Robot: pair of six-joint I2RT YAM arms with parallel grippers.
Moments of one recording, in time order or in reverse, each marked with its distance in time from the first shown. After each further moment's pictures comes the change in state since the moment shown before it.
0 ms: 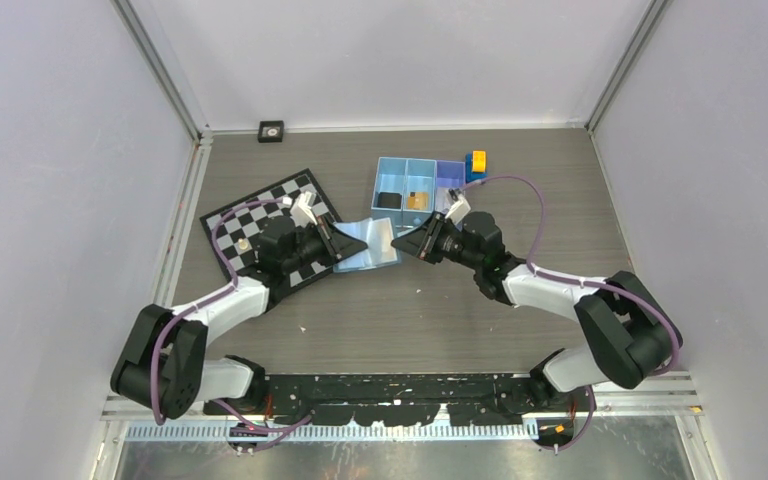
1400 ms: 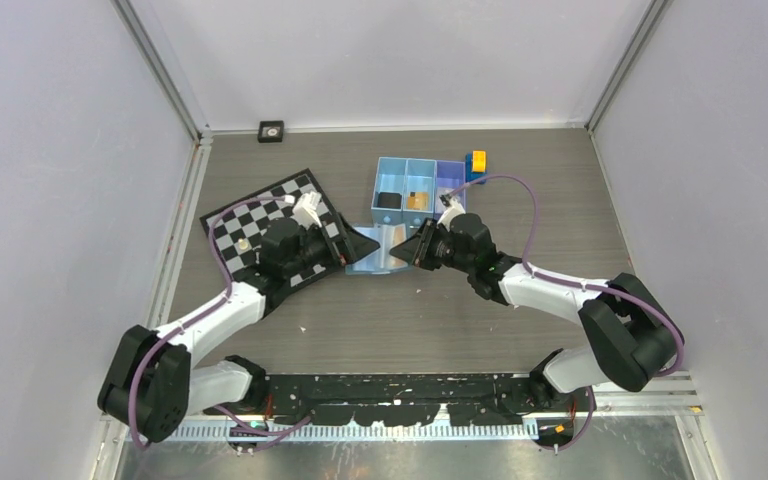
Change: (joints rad) left arm -0.060 -0.109 0.021 -0.135 -0.096 0.089; right arm 0.062 -0.009 0.051 -0.204 0.112 -0.085
